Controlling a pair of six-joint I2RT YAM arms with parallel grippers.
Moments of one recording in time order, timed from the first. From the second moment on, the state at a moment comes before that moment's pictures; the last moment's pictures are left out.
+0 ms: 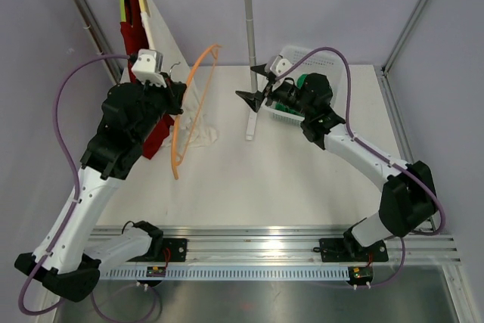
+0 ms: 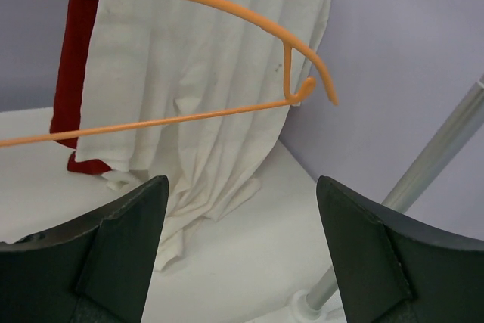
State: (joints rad) left arm -0.46 1.02 1.33 -0.40 -0.11 -0.19; right arm 0.54 1.49 1.18 0.50 -0.50 -0.17
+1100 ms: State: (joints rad) left arm -0.46 1.04 1.34 -0.60 -0.02 -0.18; right arm 0.75 1.75 1.37 0.55 -0.46 -0.74
